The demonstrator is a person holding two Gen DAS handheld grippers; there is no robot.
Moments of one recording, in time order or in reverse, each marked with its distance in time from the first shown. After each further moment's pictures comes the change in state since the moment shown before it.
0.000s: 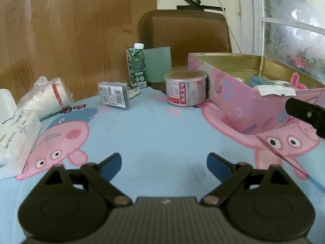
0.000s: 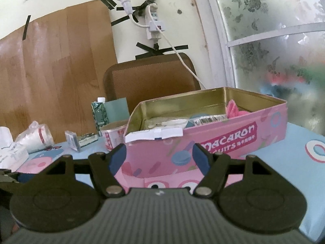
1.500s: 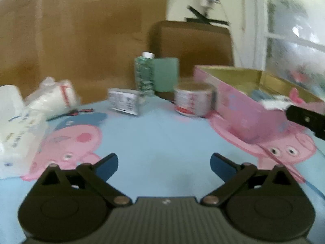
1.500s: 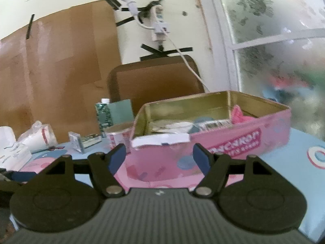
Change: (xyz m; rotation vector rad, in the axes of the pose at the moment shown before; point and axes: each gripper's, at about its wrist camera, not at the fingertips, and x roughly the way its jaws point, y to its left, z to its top) left arm -0.017 0.040 0.000 -0.059 -0.063 -0.018; right arm -0.002 0.008 0.007 -0.027 -0.004 0.018
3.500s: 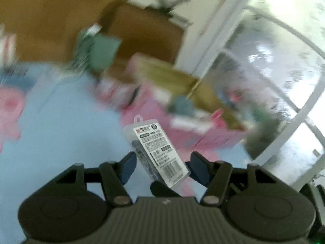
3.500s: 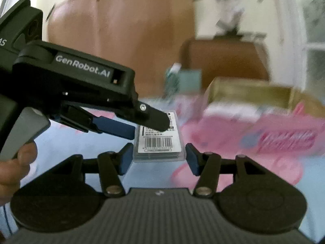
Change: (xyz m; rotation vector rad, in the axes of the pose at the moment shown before) left arm -0.013 -0.035 0.043 -0.235 0.135 -0.500; right arm -0.024 0.024 -0.012 -0.190 0.122 0.335
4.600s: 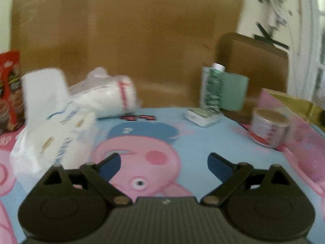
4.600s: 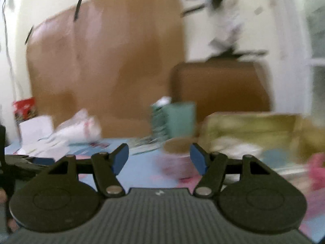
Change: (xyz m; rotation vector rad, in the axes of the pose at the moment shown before) left arm -0.021 0.140 0.008 0.033 -0.228 0.628; right arm 0.105 -0.012 0.077 0.044 -0.022 0.010
